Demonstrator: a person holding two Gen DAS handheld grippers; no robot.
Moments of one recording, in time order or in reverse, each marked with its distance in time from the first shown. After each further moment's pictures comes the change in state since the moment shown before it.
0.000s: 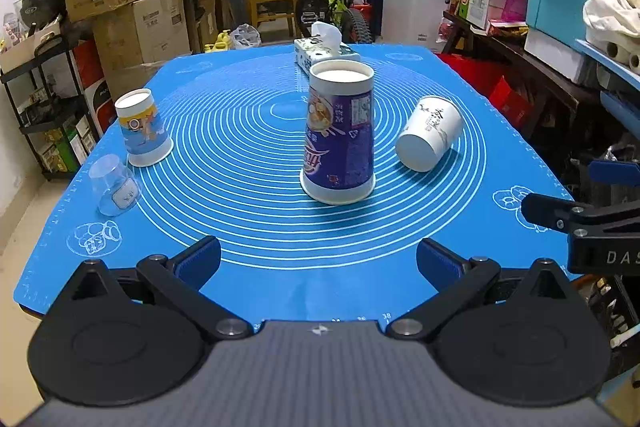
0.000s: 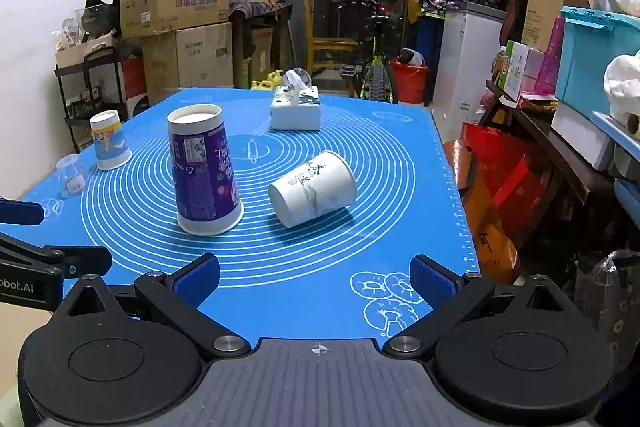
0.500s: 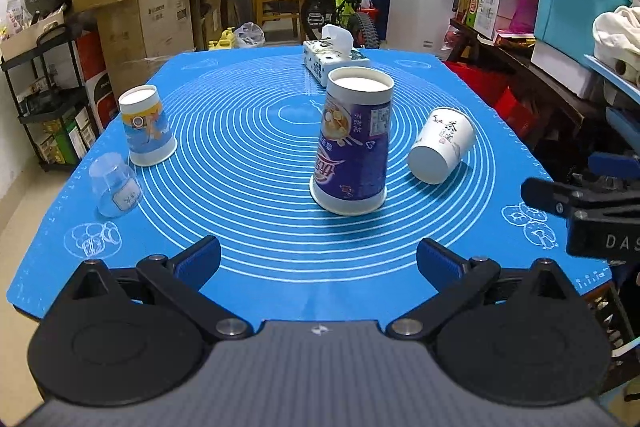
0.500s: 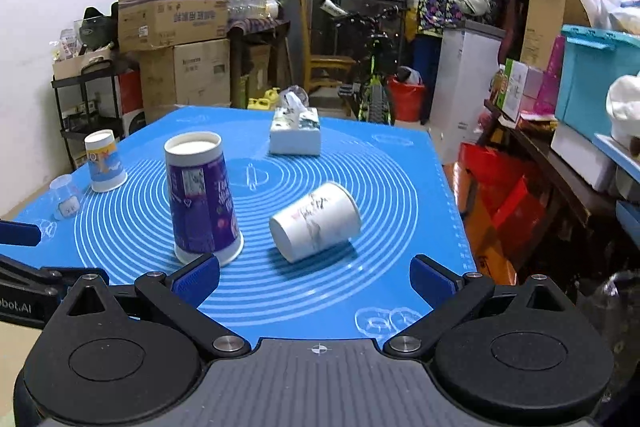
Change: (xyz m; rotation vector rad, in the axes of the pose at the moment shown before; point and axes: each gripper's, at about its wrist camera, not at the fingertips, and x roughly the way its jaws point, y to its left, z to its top) left arm 0.009 0.015 0.008 -0.042 -0.004 -0.009; right arm 0.010 0.007 0.015 -0.003 -0.048 -0.013
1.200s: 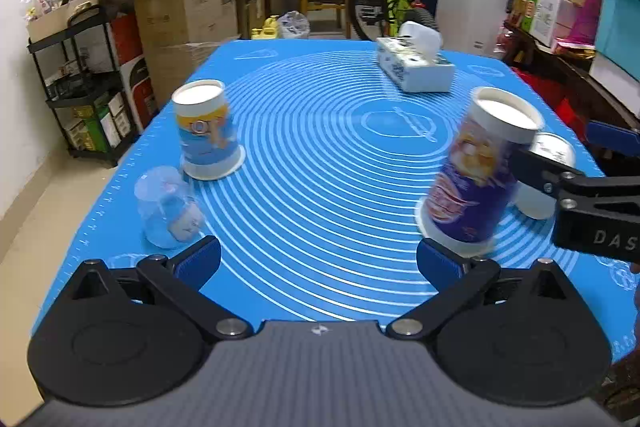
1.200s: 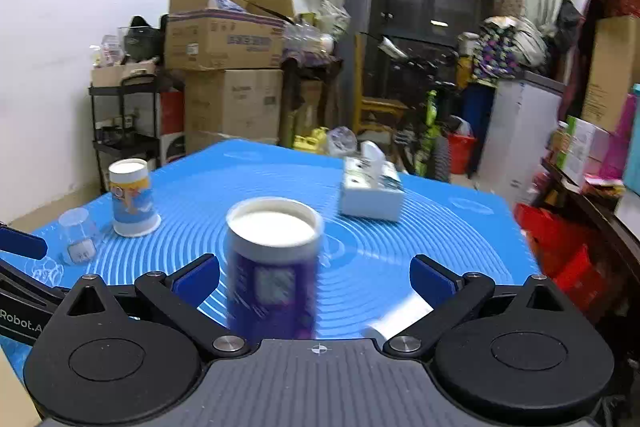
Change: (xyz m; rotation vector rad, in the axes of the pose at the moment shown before) left arm 0.044 0.069 0.029 -0.052 0.030 0.091; right arm 0.083 0.070 0.044 -0.107 -0.132 0.087
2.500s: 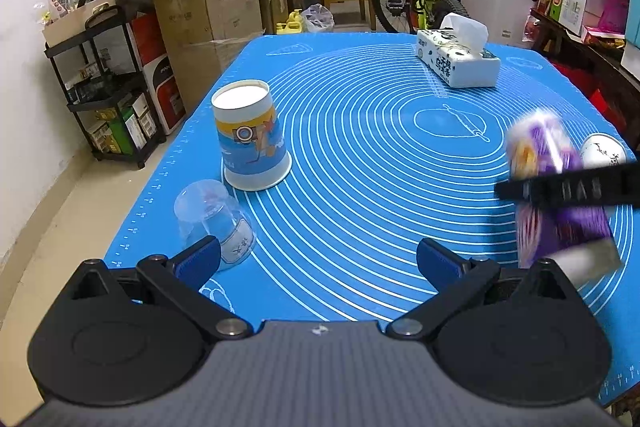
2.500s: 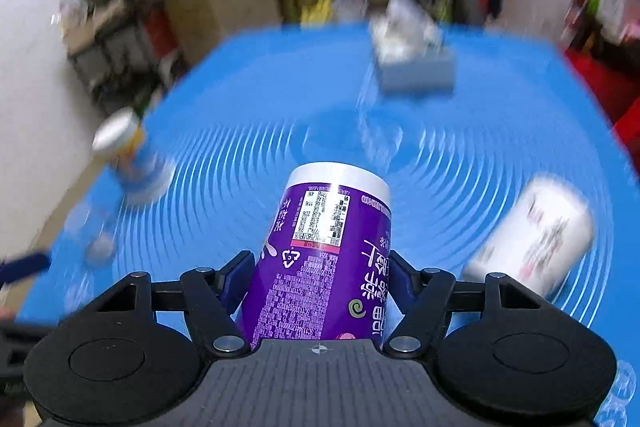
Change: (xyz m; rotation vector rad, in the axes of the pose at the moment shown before) left arm 0.024 0.030 0.013 0.018 0.025 0.094; right arm 0.088 0.015 0.018 0.239 0.364 0.098
